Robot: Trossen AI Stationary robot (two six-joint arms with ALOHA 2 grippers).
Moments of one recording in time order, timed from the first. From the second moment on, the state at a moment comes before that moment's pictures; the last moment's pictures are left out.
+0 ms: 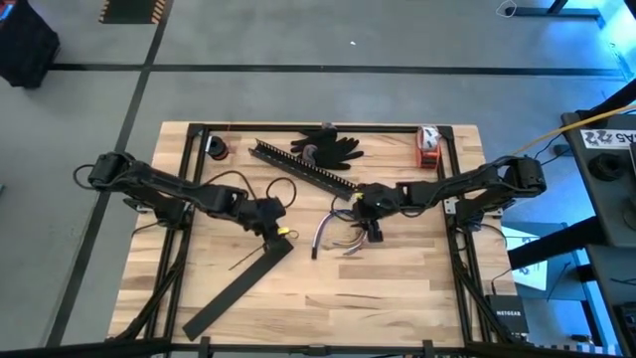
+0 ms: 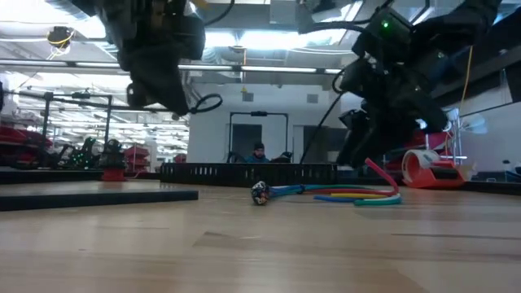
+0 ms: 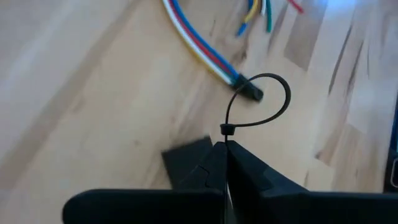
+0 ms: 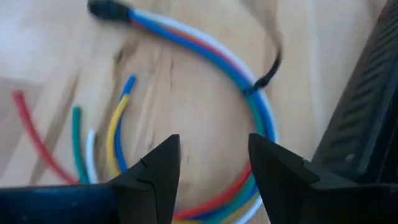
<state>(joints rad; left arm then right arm) -0.16 1.37 0.84 -0.38 -0.03 -0.68 -0.04 1.47 0.60 0.03 -0.11 -0.19</state>
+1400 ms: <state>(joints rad) -0.26 1.38 0.84 -0.29 -0.12 -0.61 0.03 2.04 1.21 -0.28 -0.22 -0.34</state>
